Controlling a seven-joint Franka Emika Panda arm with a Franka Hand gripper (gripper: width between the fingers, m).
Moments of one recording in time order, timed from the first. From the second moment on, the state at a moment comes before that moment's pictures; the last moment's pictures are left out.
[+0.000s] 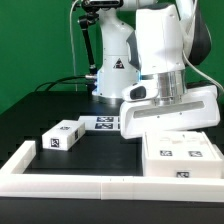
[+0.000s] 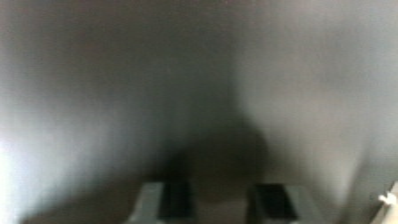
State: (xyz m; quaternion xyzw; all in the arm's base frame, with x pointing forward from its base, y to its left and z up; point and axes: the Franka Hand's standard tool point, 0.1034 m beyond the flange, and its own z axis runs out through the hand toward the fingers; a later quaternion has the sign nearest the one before) arm 0.502 0.091 0.002 -0.99 -0.04 -0.08 0.07
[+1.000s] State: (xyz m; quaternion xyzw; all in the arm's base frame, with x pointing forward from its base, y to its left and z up) arm 0.521 0.086 0.093 -0.99 -0.09 -0.09 0.05
